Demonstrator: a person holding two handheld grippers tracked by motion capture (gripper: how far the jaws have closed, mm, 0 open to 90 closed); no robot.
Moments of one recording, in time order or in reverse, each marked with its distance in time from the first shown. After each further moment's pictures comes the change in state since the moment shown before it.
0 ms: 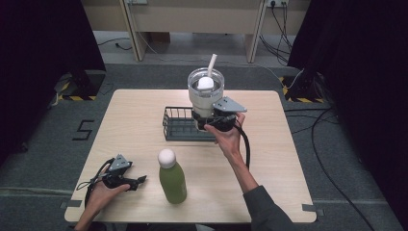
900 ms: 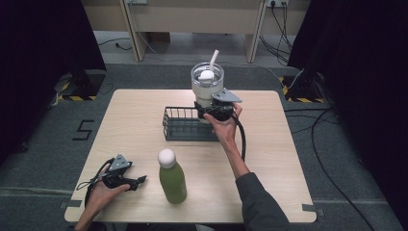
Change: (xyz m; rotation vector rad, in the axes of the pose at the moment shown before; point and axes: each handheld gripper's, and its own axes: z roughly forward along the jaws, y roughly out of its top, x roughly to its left) left arm 0.000 0.000 0.000 0.000 0.000 0.000; right arm -0.032 -0.015 0.043 0.046 -0.097 0.031
